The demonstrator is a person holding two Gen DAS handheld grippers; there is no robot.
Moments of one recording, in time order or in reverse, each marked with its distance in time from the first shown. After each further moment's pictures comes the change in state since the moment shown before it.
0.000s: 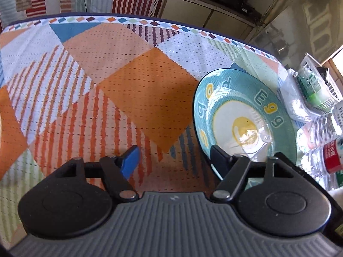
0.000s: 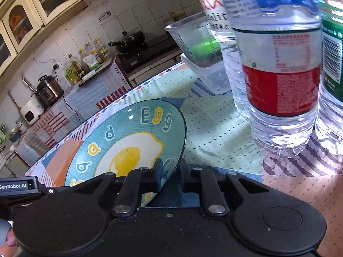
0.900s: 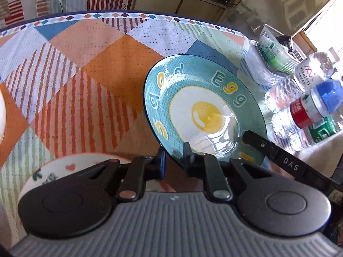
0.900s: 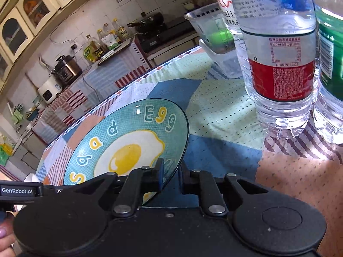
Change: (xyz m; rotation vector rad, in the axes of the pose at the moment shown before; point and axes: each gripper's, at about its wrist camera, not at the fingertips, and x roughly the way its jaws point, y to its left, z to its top) left arm -0.053 -0.016 -0.035 0.122 0.077 -0.096; right arm -0.032 0.005 -0.004 -0.068 0.132 0.095
